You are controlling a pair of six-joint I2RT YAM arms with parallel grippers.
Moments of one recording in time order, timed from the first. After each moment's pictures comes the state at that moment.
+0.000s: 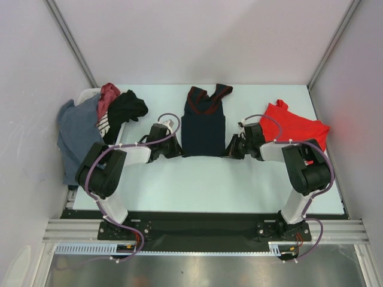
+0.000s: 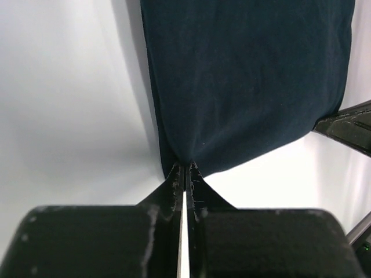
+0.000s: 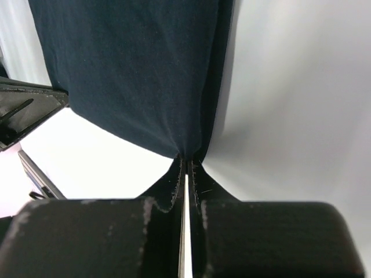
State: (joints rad) left arm -0.41 1.73 0.81 0.15 0.28 -0.60; right arm 0.32 1.77 0.82 0.15 -0.46 0.62
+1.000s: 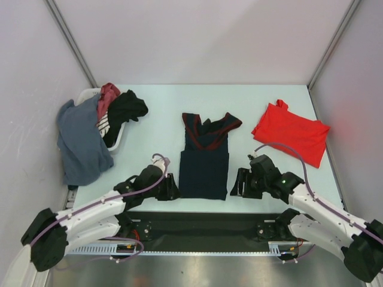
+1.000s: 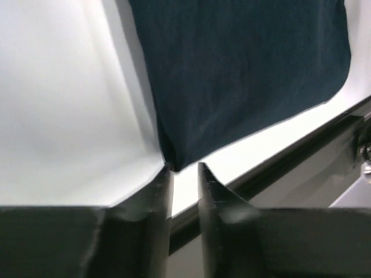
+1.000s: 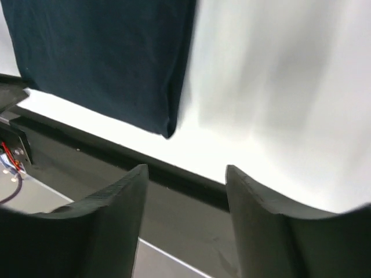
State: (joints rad) left arm -0.77 0.95 0.32 -0.17 0.13 -0.75; right arm 0.65 0.90 0.52 -0.59 -0.19 0.74
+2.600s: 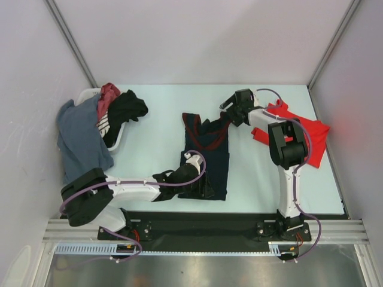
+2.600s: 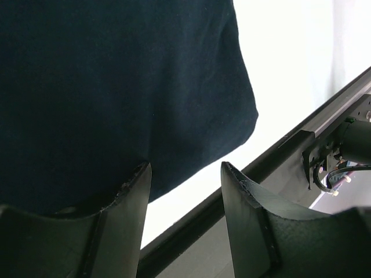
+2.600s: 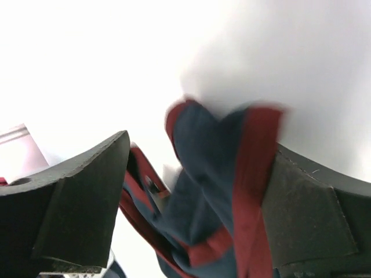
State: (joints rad) left arm -1.06 1.45 0.58 0.13 0.02 -0.91; right arm 0.29 2.18 1.54 -0.08 0.04 1.10
